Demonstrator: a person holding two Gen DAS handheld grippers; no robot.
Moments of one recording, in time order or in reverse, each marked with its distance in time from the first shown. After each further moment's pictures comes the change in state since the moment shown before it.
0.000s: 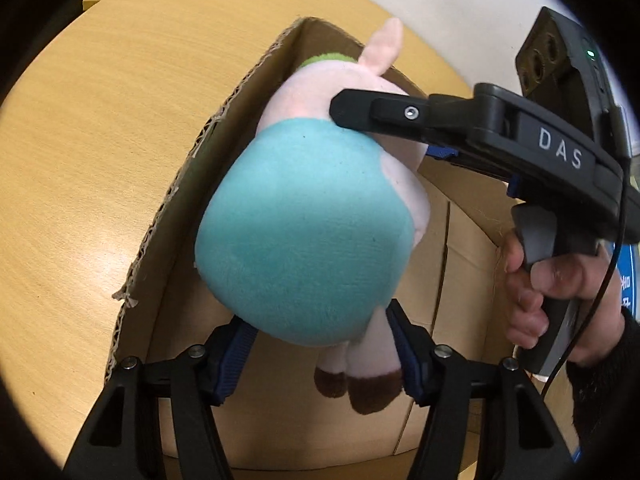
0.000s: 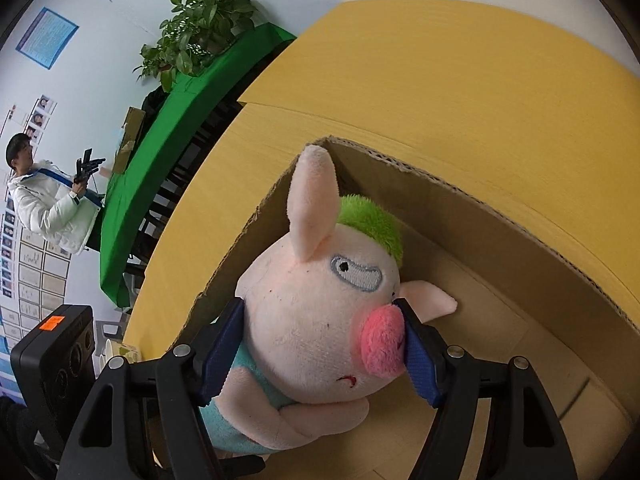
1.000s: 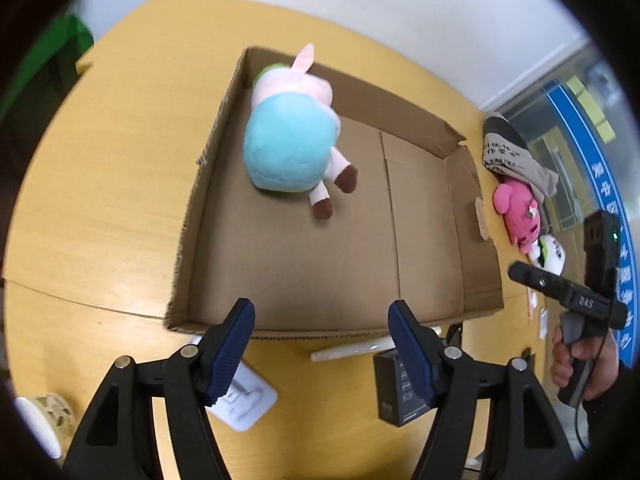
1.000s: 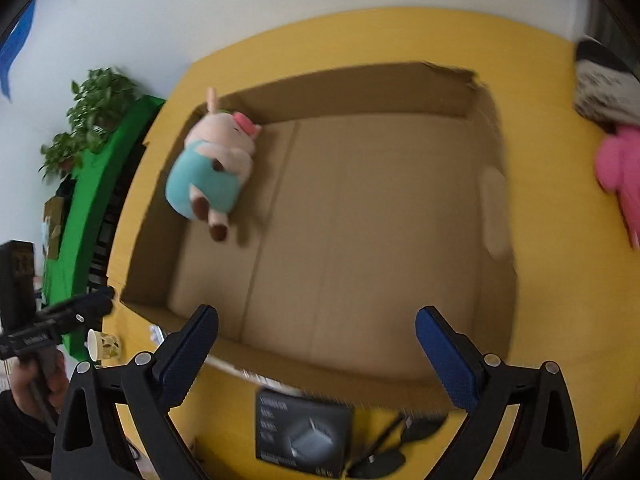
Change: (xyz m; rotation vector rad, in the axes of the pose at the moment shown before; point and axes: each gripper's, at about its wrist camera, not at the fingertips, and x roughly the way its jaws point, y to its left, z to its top) left arm -0.124 -0.008 -0.120 0.318 -0.024 0.037; right arm -0.192 0.044 -0.276 0.468 -0.179 -0.360
